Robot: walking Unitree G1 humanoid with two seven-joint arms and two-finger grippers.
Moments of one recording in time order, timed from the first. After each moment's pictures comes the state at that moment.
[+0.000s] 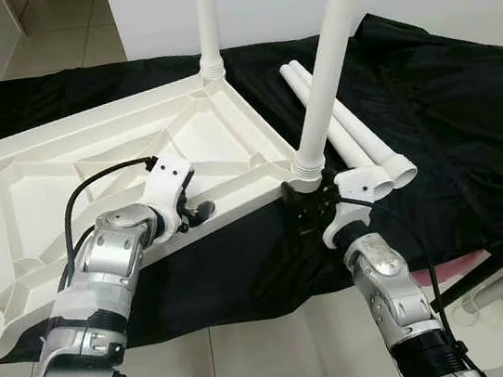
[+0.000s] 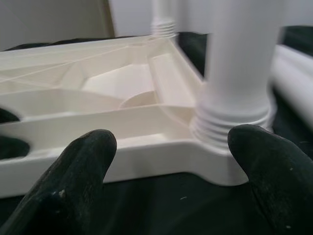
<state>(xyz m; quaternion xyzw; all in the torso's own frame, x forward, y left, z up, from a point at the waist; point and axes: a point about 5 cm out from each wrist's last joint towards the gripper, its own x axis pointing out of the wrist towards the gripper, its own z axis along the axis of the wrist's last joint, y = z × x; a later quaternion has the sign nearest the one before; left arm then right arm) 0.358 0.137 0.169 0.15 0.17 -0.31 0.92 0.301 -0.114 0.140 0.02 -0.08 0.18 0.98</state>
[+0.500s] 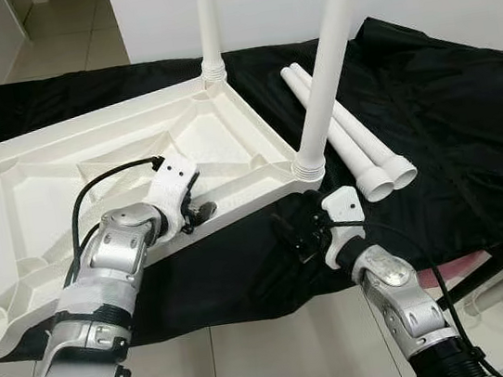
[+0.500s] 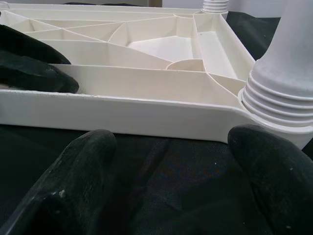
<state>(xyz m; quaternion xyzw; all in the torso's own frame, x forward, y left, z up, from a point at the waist) 0.361 0.134 0.166 0.17 0.17 -0.31 0.92 0.293 -0.116 0.129 -0.04 -0.05 0.25 0.97</state>
